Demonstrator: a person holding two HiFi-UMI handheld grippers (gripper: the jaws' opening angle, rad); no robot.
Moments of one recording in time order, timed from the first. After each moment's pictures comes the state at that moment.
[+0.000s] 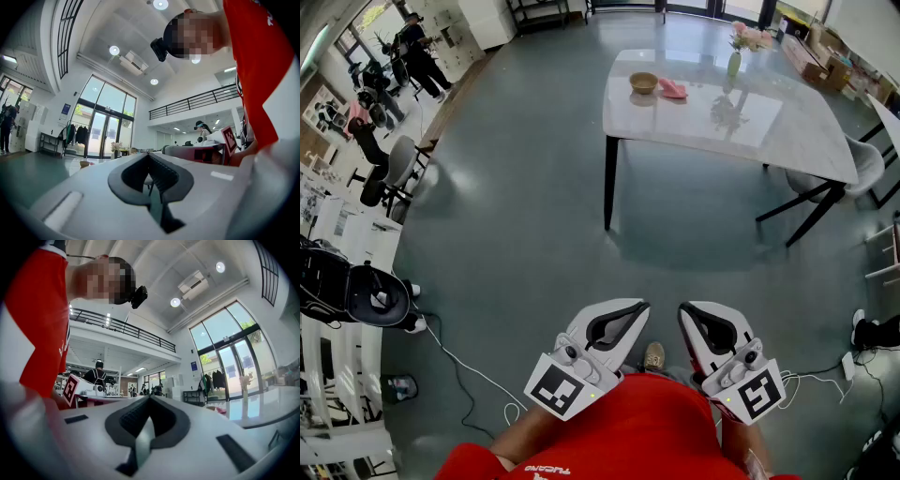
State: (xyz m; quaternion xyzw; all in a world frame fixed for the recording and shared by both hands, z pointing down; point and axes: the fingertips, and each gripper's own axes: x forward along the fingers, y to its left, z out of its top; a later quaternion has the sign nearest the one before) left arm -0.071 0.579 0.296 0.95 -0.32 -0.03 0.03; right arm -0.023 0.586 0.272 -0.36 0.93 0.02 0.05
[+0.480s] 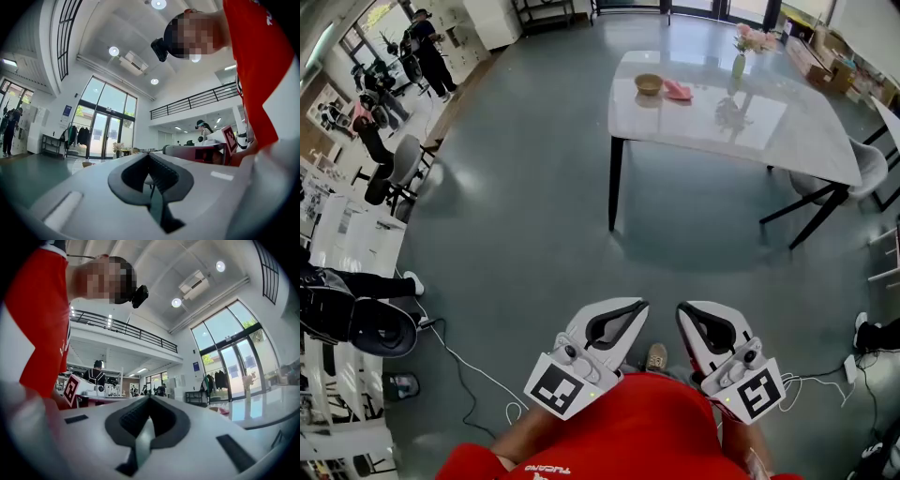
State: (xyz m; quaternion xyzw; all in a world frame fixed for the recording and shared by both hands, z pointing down) left arm -0.078 0.582 0.294 0.95 -0.32 -0.02 0.02; right arm -0.031 0.589 0.270 -0.35 0.94 0.03 0.05
